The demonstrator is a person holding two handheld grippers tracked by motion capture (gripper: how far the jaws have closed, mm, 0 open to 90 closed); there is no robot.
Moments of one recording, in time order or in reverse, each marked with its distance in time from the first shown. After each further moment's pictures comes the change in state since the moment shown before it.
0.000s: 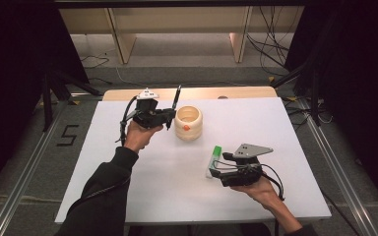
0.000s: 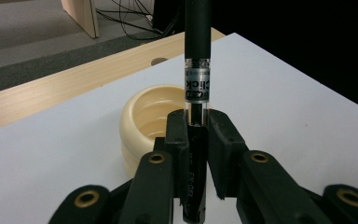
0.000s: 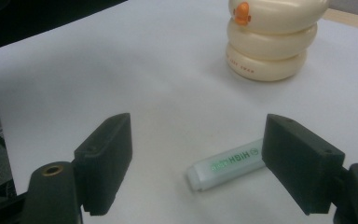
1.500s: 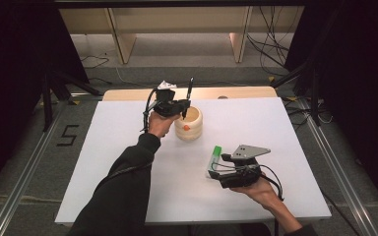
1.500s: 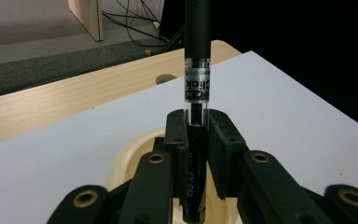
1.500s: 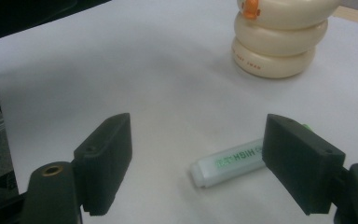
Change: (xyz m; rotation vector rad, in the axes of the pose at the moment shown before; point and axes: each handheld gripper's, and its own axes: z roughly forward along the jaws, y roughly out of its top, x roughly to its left) left arm 0.009 0.012 0.075 -0.020 0.023 -0.066; right arm 0.002 -0.001 0.003 0.021 0.013 -0.027
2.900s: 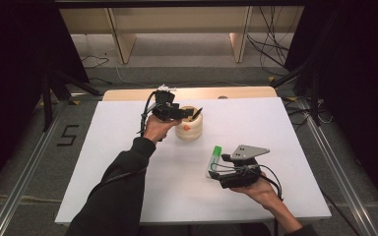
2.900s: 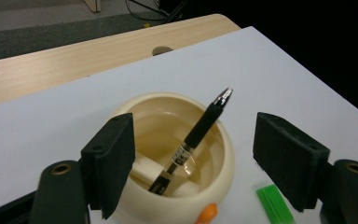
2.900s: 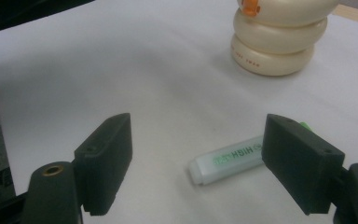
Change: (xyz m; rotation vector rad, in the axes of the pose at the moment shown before) left arm -0.008 -0.003 -0.020 0.101 -0.009 -0.040; right arm 0.001 0.000 0.001 0.014 -0.013 -0.013
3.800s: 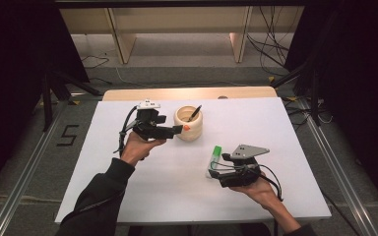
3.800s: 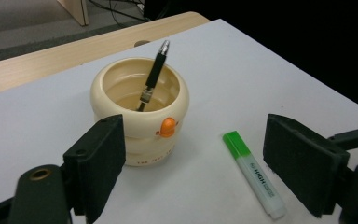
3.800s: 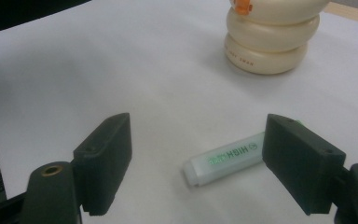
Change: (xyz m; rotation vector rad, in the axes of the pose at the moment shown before) left arm -0.022 -0.042 -0.077 -0.048 -0.045 0.095; right arm -0.001 -0.001 0.002 -0.001 -0.020 0.024
